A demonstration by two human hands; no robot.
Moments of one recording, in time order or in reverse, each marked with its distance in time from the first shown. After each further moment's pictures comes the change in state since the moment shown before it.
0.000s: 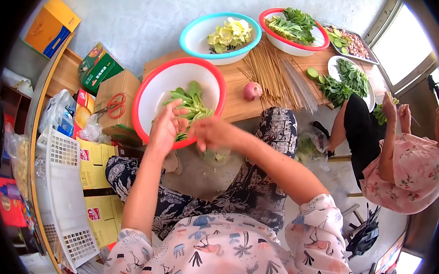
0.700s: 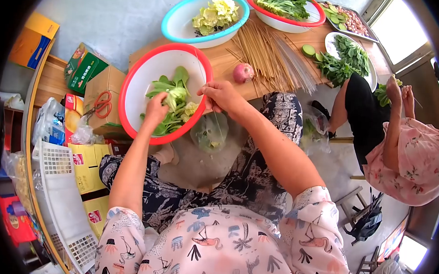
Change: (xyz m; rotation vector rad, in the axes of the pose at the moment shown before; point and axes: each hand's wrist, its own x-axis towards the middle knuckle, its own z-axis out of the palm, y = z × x) left_hand 0.091 -0.048 -0.096 1.546 0.000 0.344; right_hand 0.011 0.021 -0.058 0.215 0.403 -0.002
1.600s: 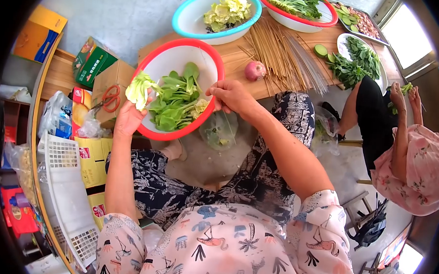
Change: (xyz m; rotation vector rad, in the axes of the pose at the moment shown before) left_hand -0.037 -0.002 -0.112 -1.599 -0.187 -0.386; right_hand -0.002 -0.001 0.003 -0.077 -0.039 -0.005
